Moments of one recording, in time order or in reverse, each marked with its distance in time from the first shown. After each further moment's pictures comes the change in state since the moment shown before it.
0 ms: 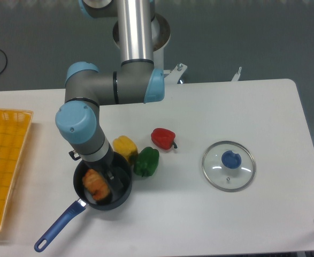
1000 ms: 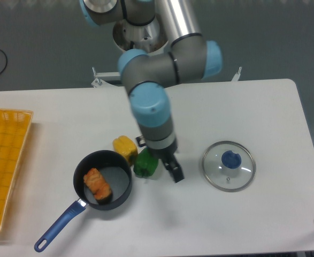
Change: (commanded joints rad) arm 0.311 0.071 -0.008 -0.034 -0.040 0.516
